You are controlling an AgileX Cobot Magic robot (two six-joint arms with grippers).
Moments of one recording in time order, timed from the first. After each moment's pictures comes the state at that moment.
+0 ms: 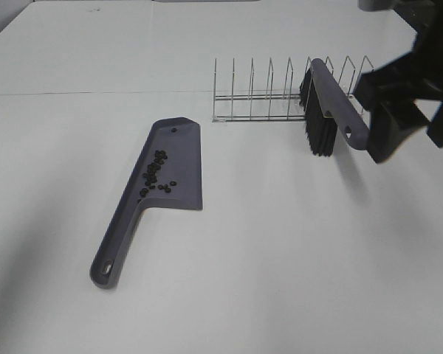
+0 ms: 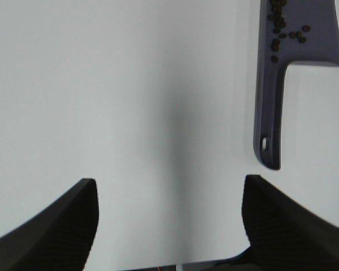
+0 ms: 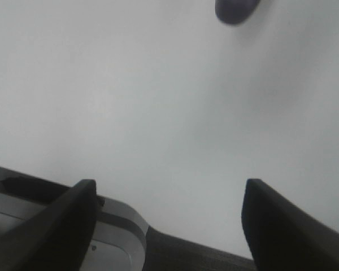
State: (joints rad) left arm -0.15 1.15 -1.09 -0.01 1.22 -0.10; right arm 0.39 1.42 -1.16 0.00 1.22 0.11
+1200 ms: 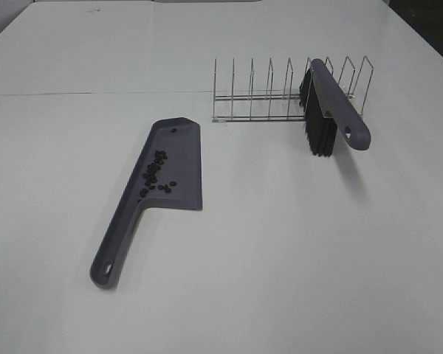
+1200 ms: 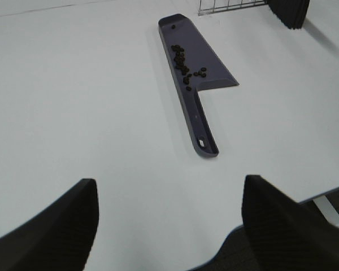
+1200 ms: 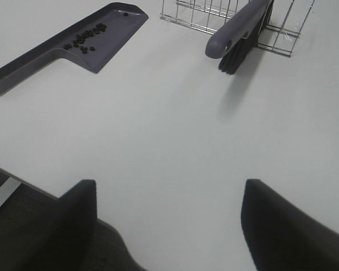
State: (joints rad) left arm -0.15 0.11 -0.50 -0.21 1.07 0.12; right arm 0.39 0.07 -0.50 0.02 1.08 -0.07
